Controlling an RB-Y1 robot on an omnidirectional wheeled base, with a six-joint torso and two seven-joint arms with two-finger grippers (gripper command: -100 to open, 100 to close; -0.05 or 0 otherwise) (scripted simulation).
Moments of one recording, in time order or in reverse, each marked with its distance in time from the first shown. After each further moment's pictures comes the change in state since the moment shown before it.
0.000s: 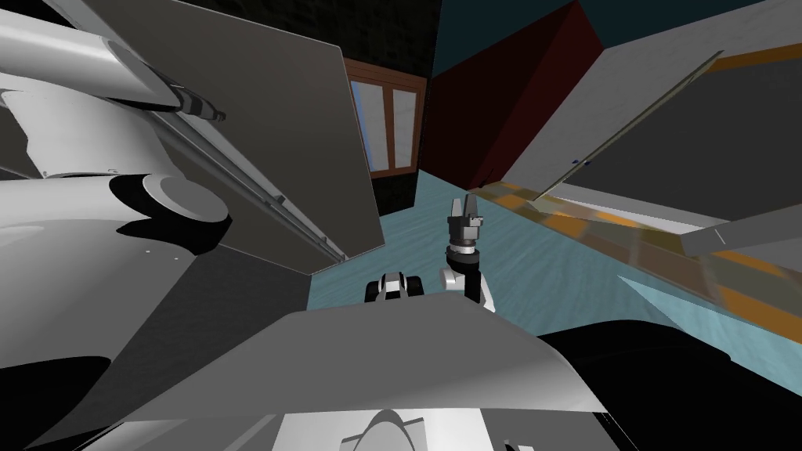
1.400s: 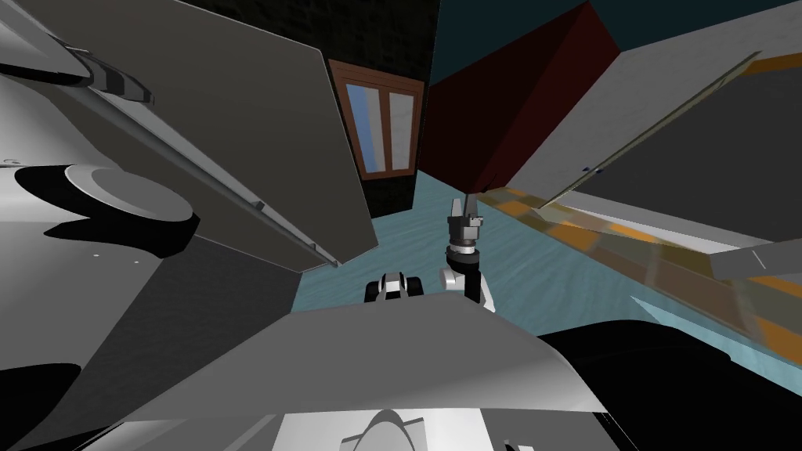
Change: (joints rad) left arm 0.001 0.106 0.031 -0.016 -0.058 0.061 0.058; right arm 0.000 0.000 0.000 0.000 0.000 0.000 0.000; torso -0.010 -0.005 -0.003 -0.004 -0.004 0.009
